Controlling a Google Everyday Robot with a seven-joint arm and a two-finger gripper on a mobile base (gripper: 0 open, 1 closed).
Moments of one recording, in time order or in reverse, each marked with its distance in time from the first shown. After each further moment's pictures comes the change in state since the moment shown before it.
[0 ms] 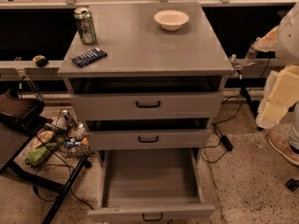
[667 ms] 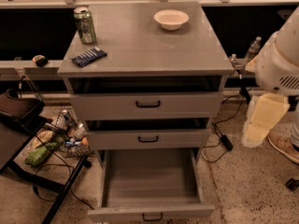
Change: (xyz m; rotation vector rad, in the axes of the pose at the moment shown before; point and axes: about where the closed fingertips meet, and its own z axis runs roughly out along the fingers) arm 0.007 0.018 0.043 -0.004 0.088 0.021
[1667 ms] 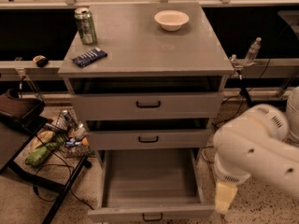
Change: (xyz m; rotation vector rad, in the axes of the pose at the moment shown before) arm 0.048 0.085 0.241 -0.021 0.197 0.007
